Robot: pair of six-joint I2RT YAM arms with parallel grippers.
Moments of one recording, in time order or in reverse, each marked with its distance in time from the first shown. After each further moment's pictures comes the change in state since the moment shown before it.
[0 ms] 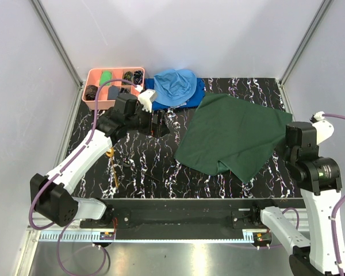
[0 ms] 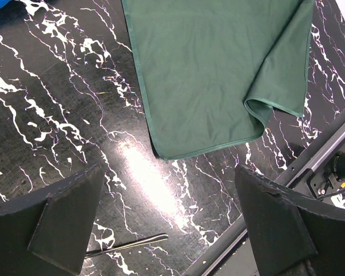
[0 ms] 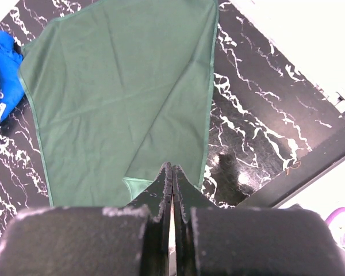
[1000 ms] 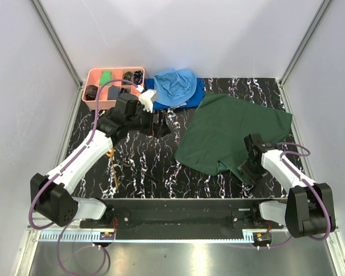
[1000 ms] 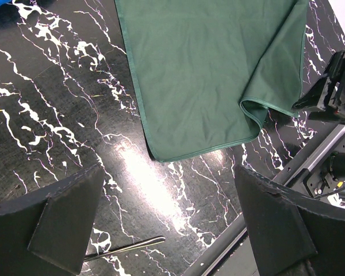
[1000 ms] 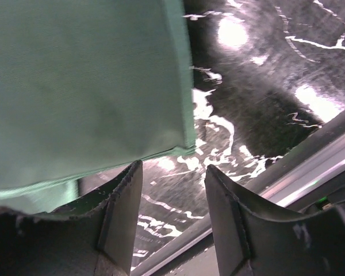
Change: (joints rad) left arm -0.010 0.000 -0.005 0.019 0.006 -0.008; right arm -0.005 0.411 -0.649 0.319 -0.322 0.380
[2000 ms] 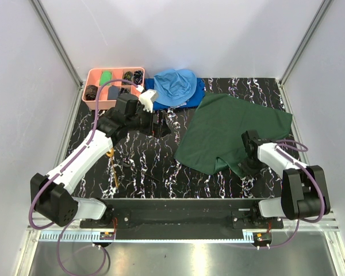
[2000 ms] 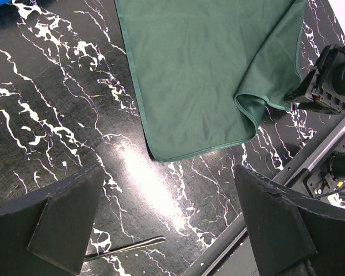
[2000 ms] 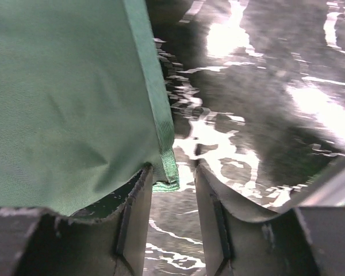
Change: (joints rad) left arm 0.000 0.000 0.000 0.000 0.000 0.000; right arm -0.008 0.158 0.018 0.098 0.081 0.060
